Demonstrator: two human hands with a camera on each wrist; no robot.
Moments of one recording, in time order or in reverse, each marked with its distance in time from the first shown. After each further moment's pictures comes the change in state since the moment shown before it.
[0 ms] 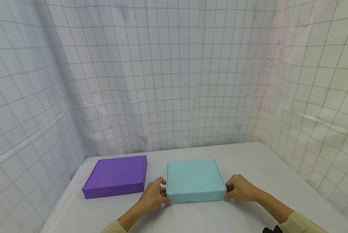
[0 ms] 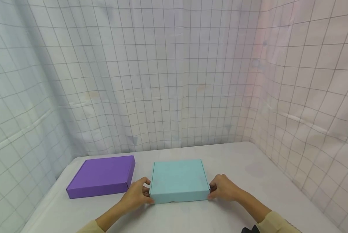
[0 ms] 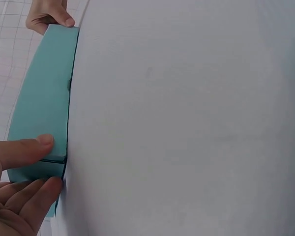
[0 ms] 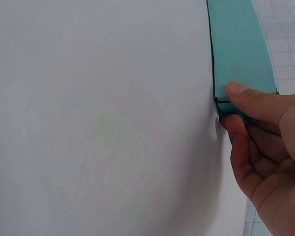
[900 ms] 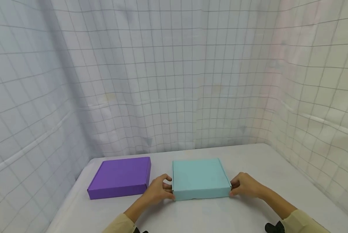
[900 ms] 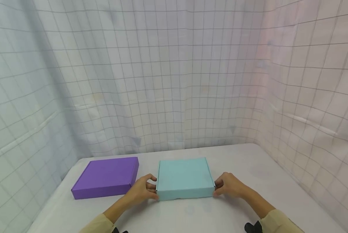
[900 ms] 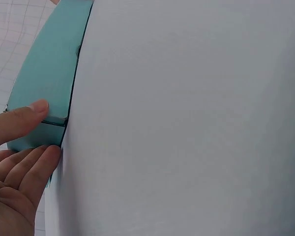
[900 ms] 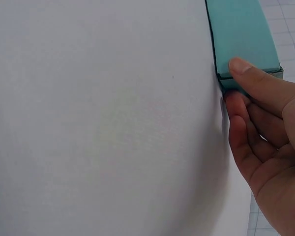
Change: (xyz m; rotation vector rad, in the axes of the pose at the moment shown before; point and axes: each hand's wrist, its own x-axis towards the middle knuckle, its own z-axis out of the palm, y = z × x) left_hand 0.020 -0.009 -0.008 -0.212 -0.070 -0.059; right_hand 0.012 0.027 -0.014 0.035 0.013 0.011
